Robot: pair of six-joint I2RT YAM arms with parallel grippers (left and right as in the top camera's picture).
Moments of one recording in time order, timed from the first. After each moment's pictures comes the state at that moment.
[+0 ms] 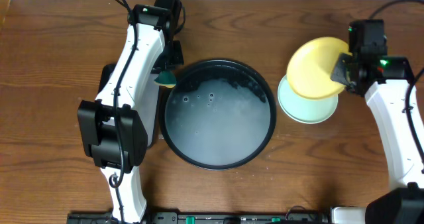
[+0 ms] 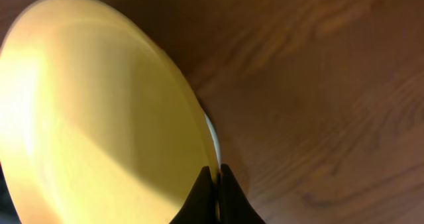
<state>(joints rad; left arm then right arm) -0.21 2.07 1.92 -1.32 -0.15 -0.41 -0.01 1.55 1.34 -0.91 0.30 0.38</state>
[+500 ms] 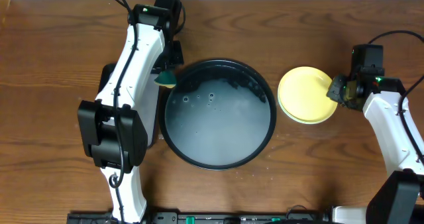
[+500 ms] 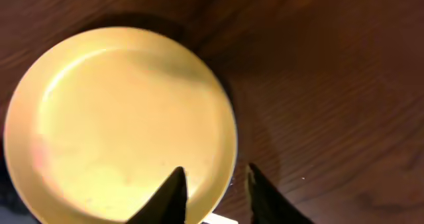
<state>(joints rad) -0.21 2.07 1.92 -1.32 -0.15 -0.41 -0.08 1.55 1.11 -0.73 0.12 0.35</state>
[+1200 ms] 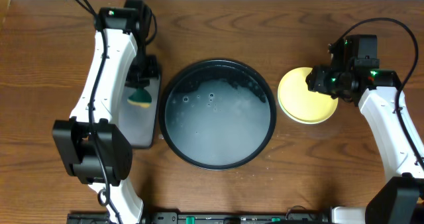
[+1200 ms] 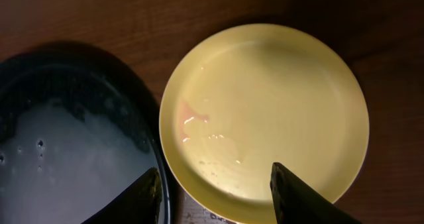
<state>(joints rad) -0.09 1.93 1.80 -1.50 -0.14 -0.26 -0.01 1.55 1.20 -0.75 -0.19 0.23</state>
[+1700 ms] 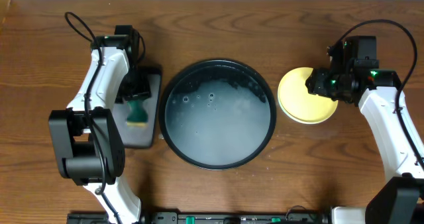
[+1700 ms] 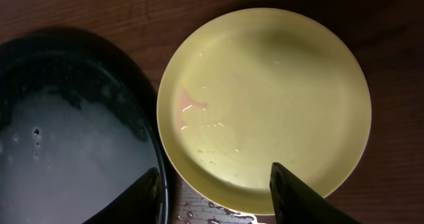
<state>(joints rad) 0.01 1.93 1.50 -1.19 -0.14 -0.25 -0.01 1.55 1.20 -0.78 -0.20 0.22</state>
